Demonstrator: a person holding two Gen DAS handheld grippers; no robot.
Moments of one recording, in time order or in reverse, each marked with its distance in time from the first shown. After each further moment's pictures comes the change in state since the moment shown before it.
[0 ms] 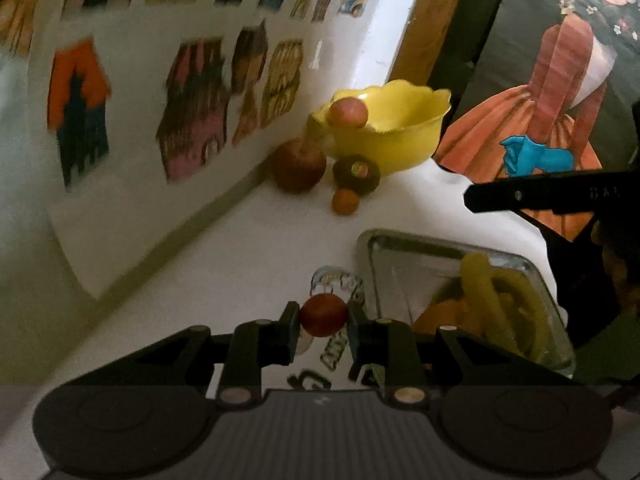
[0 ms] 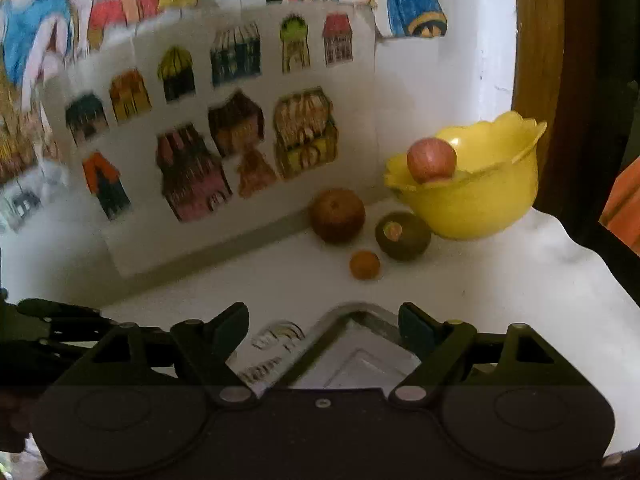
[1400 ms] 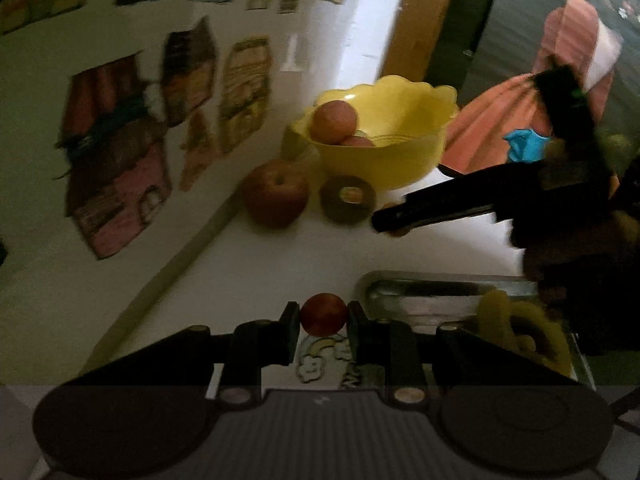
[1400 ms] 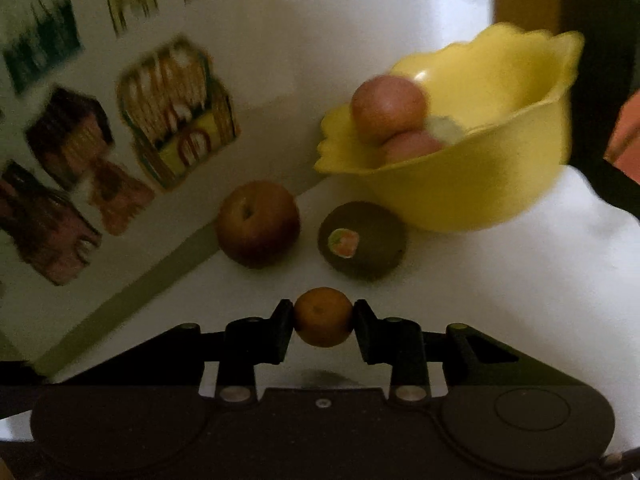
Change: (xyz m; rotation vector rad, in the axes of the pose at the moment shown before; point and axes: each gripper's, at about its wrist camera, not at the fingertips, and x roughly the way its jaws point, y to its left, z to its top) left arm 0.071 -0.010 0.046 0.054 0.025 -0.021; right arm 0.122 -0.042 0.010 0.223 0.057 -0.084
